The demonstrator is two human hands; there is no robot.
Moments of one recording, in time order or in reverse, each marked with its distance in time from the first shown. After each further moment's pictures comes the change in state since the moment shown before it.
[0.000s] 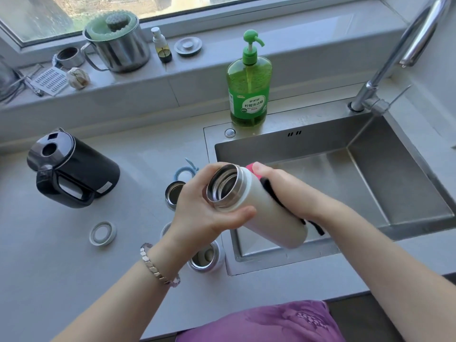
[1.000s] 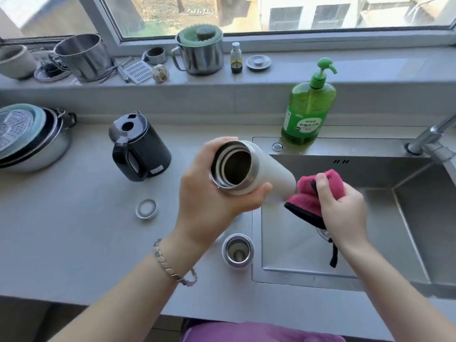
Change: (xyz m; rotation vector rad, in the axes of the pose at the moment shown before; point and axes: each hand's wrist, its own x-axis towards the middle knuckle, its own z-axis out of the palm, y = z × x) left_hand -0.030 0.035 -0.051 0.236 0.440 0.202; right_hand 0.004 0.016 0.029 -0.012 0.815 -0.163
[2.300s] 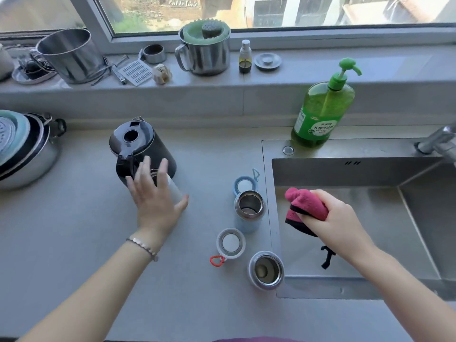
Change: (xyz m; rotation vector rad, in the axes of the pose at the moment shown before) left_hand 0.018 -0.197 -0.094 0.888 -0.030 -0.159; right_hand -0.001 -0.016 0.052 -0.230 -0.397 -0.089
